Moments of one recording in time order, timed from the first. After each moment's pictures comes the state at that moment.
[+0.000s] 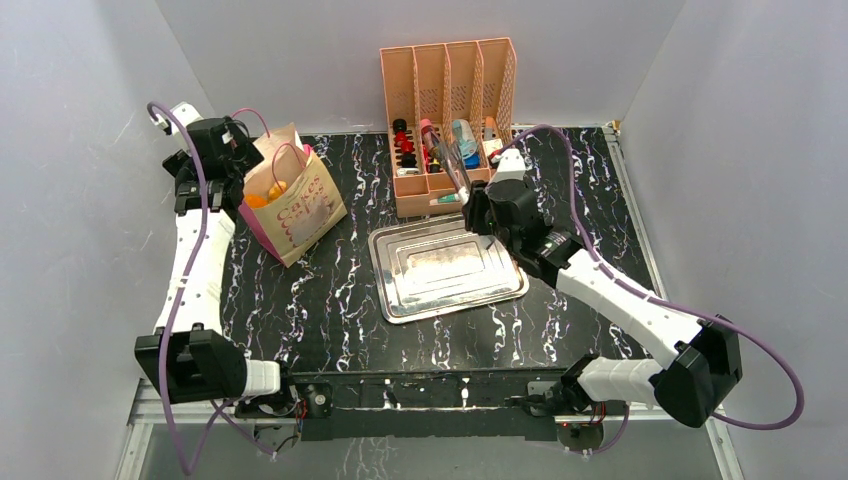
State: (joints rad) left arm 0.09 1.33 1.37 -0.52 -0.45 -0.41; right arm 0.67 1.22 1.03 -0.24 0.33 0.36
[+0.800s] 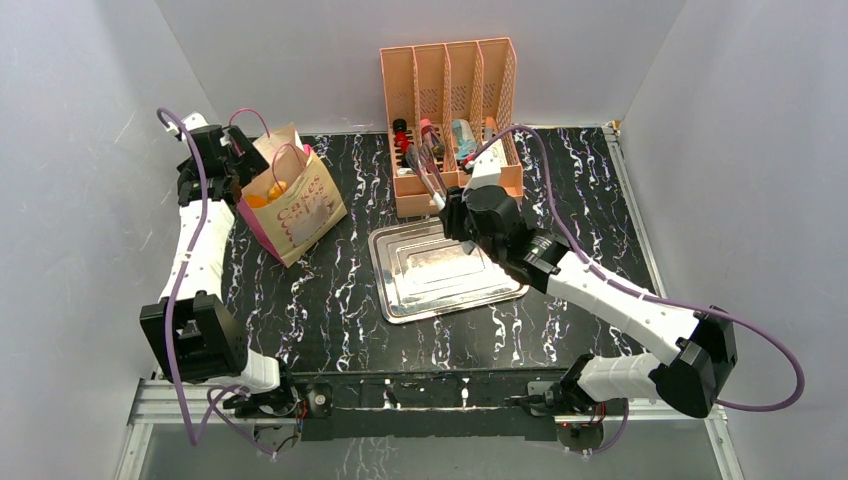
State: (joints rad) left arm 0.17 1.44 1.31 -0.43 -0.21 -0.41; right arm 0.82 1.25 1.10 -0.25 0.38 0.35
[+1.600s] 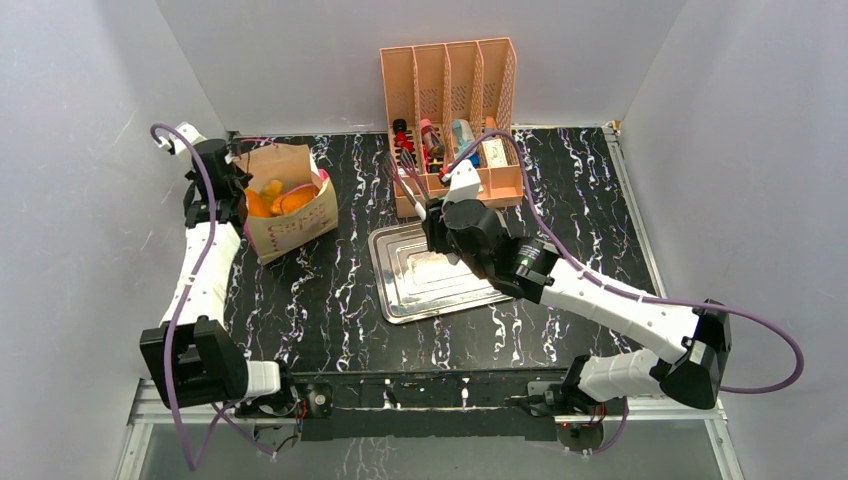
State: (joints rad) left arm 0.16 1.33 1.15 -0.25 -0.30 -0.45; right arm 0.99 1.27 1.17 -0.31 0.49 0.34
